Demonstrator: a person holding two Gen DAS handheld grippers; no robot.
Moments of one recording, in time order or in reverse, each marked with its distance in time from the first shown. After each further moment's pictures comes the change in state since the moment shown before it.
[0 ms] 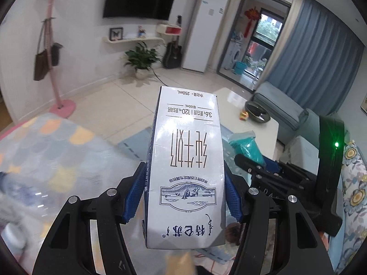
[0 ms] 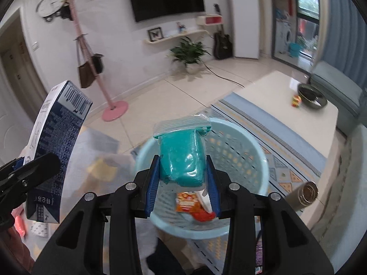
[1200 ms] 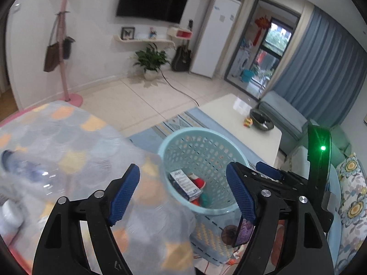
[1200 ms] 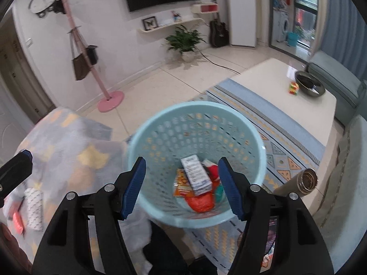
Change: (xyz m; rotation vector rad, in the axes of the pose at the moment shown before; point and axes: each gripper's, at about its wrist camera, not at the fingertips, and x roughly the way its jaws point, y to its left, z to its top) left arm -0.041 0.017 -0.021 -0.081 -0.060 0.042; right arm -0.002 0.010 -0.010 0.000 0.063 0.009
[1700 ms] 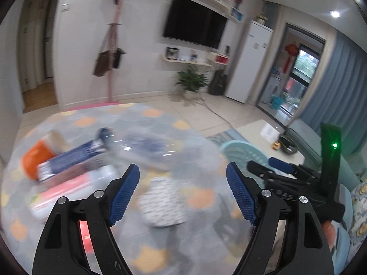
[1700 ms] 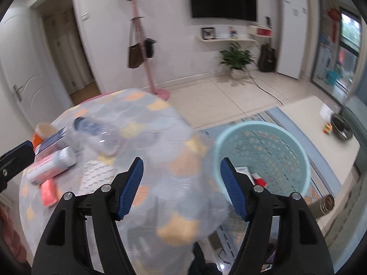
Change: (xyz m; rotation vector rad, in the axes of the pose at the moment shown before) left arm -0.139 0.096 -0.048 -0.122 -0.136 0.204; right arm -0.059 0.140 -0.034 -0.273 -0.059 0.181
